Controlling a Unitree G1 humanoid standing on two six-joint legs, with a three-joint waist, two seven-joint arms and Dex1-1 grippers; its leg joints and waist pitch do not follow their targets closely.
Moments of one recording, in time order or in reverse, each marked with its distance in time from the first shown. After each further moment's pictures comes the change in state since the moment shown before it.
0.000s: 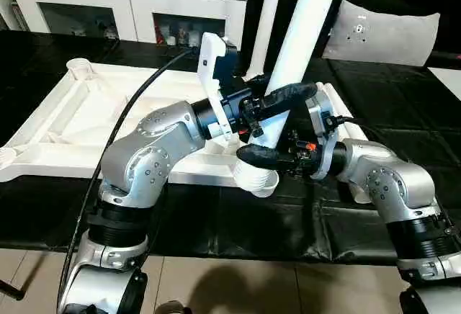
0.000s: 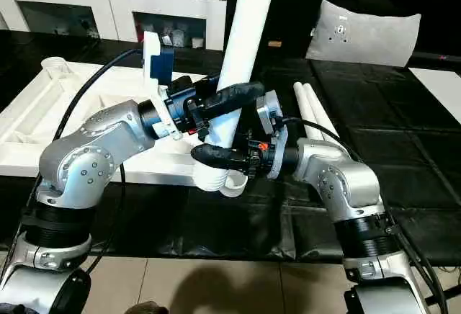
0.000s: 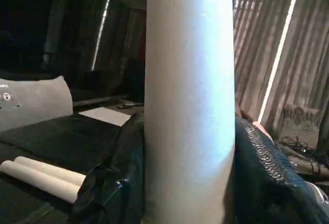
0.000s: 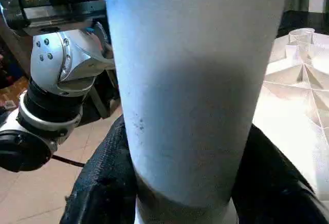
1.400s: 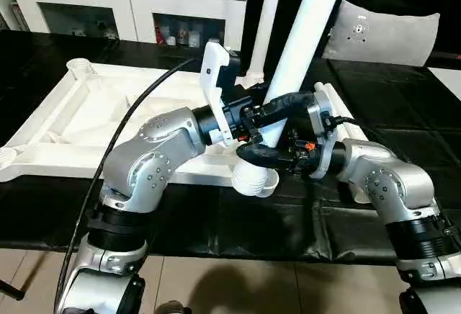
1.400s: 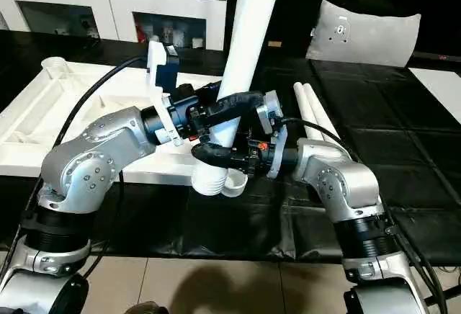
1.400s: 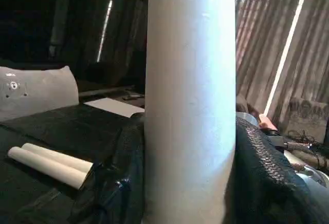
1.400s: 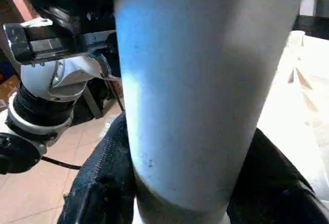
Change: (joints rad) left arm 0.024 0.002 -0.023 0.000 0.020 -0.007 0.012; right arm 0.003 0.003 0.002 0.003 -0.010 -0.022 -0.025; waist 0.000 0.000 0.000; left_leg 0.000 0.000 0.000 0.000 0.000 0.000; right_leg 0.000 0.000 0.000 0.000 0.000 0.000
